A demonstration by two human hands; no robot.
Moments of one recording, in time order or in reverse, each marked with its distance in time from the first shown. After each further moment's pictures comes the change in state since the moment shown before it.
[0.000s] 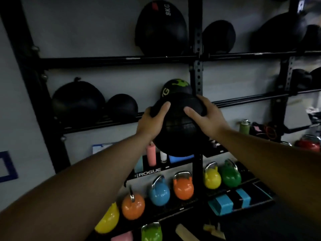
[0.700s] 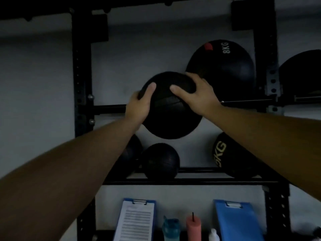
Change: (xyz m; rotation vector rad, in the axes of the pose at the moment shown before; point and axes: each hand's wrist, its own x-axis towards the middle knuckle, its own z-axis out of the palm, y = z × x) left_hand 0.267 0.089 -0.128 0.008 0.478 0.241; right_hand 0.343 -0.106 0.121 0.252 -0.087 -0.482
